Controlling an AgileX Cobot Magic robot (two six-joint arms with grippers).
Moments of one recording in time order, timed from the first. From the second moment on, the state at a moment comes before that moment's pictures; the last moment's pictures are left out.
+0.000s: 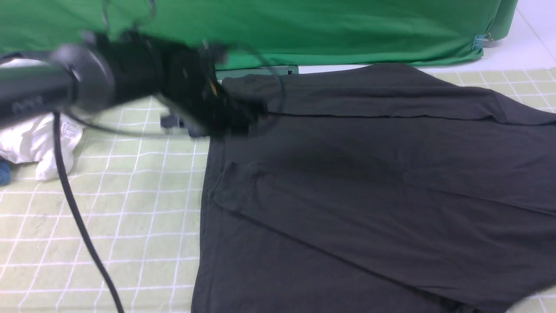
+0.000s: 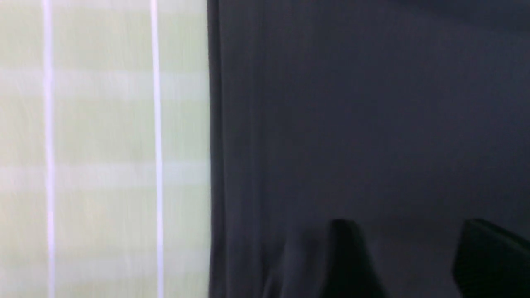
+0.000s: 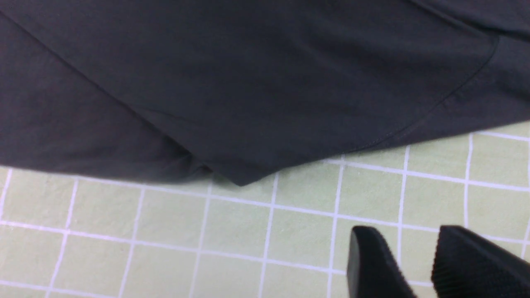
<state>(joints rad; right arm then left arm) 0.12 0.69 -0.67 0.09 1.05 -0.09 -0.32 1.88 -1.41 0.00 0.55 -0.42</state>
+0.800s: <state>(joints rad) 0.12 0.69 -0.67 0.09 0.94 -0.08 -0.21 2.30 -1.80 -0.42 0.42 -0.54</state>
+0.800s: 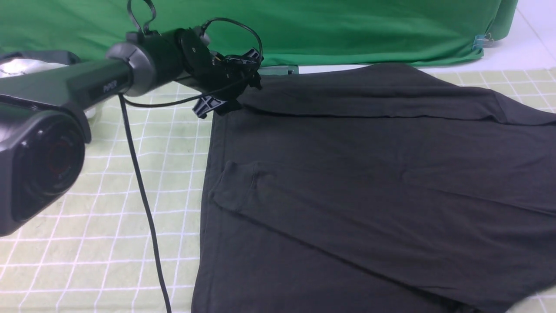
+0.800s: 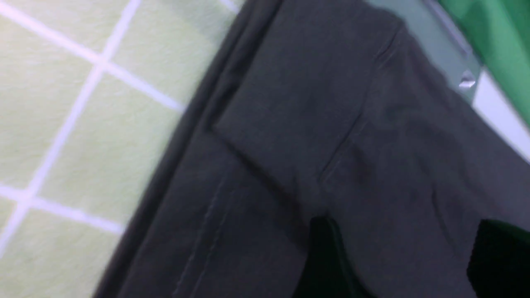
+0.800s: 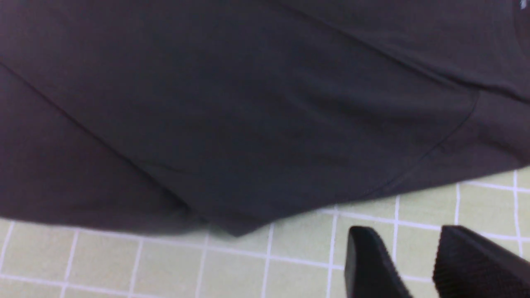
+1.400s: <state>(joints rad) 0.12 0.69 -0.67 0.09 0.87 -0.06 -0.21 2.35 -1.80 -0.47 0.35 -0.69</state>
